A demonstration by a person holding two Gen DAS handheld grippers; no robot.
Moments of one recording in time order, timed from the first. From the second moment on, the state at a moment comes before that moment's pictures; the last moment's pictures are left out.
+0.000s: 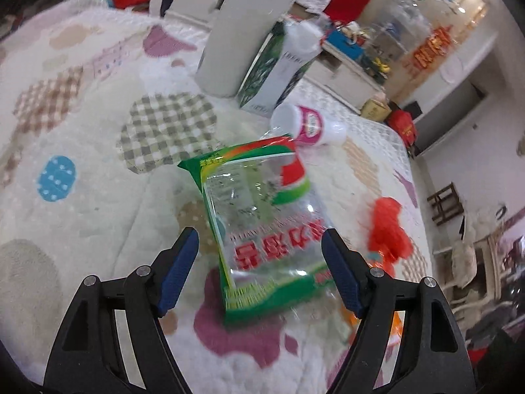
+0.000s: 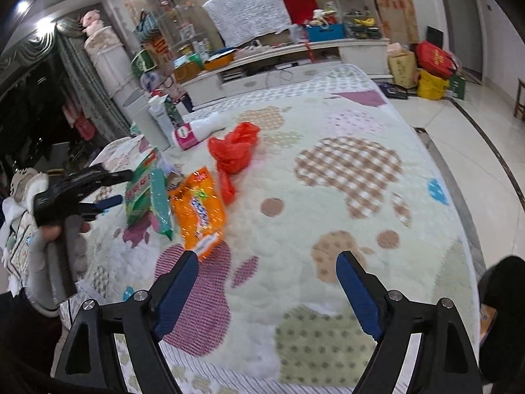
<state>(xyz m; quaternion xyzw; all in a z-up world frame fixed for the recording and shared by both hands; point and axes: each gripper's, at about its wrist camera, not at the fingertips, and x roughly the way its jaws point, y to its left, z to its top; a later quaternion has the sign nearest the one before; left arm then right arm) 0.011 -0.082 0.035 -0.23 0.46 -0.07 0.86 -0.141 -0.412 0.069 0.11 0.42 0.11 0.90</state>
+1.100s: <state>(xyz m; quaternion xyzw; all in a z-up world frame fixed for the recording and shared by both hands) -0.087 -0.075 0.047 -0.18 0.47 -0.15 0.85 -0.131 -0.397 0.035 0.05 0.48 0.15 0.86</state>
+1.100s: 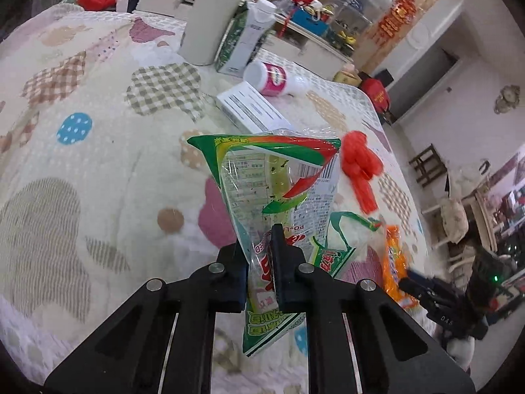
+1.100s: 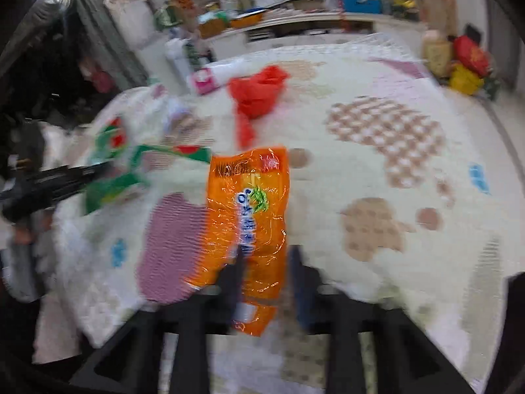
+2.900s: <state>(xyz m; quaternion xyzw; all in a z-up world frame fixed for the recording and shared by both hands) -0.112 -0.290 0.085 -0.10 0.46 -0.32 0.82 -0.219 -0.516 0.078 0.08 0.39 0.03 0.92</state>
